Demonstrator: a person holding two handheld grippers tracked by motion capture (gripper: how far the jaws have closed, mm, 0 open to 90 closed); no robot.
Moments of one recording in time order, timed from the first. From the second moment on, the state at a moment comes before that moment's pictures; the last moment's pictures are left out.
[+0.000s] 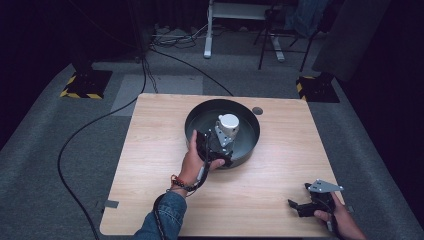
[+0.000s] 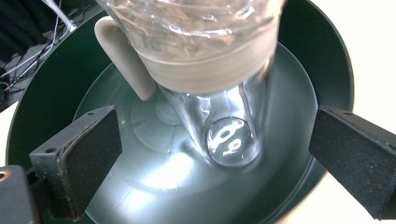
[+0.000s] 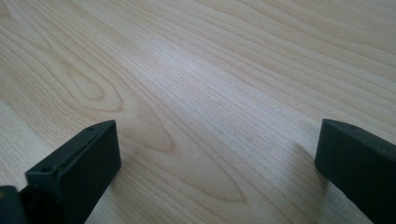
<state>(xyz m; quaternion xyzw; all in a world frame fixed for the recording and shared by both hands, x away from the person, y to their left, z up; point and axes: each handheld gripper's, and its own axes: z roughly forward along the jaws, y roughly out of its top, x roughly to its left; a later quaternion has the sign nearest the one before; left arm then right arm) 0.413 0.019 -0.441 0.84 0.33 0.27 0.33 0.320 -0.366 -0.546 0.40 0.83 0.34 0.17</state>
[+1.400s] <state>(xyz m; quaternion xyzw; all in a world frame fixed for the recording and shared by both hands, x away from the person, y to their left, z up) 0.343 0.075 -0.458 0.86 0.29 0.34 0.26 0.319 -0.366 -0.546 0.40 0.83 0.34 0.17</state>
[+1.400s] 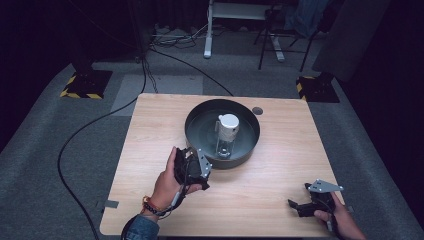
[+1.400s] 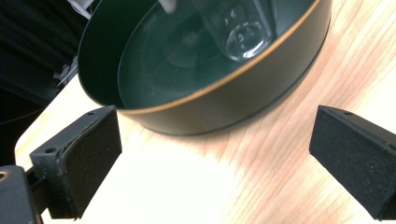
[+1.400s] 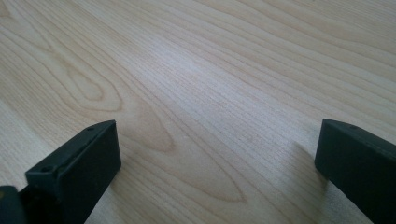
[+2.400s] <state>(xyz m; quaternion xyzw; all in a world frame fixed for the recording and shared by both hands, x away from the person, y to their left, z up) 0.310 0.140 -0.507 0.85 0.35 0.30 0.26 0.319 -0.366 -0.546 0.40 0.83 0.34 0.17</state>
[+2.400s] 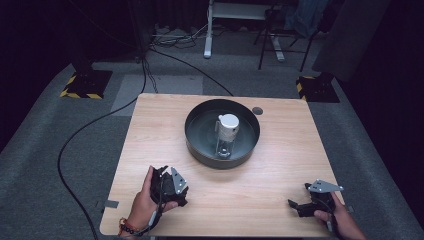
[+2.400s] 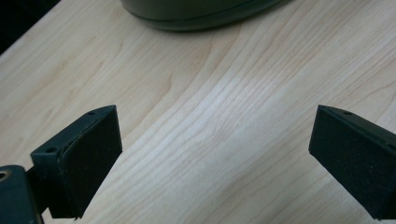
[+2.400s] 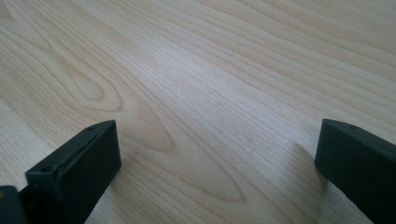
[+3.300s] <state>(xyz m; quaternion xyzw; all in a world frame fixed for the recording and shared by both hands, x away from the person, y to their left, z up) 0.301 0.194 -0.545 0.79 0.48 0.20 0.31 0.319 -0.366 -0.546 0.40 0.83 0.34 0.17</state>
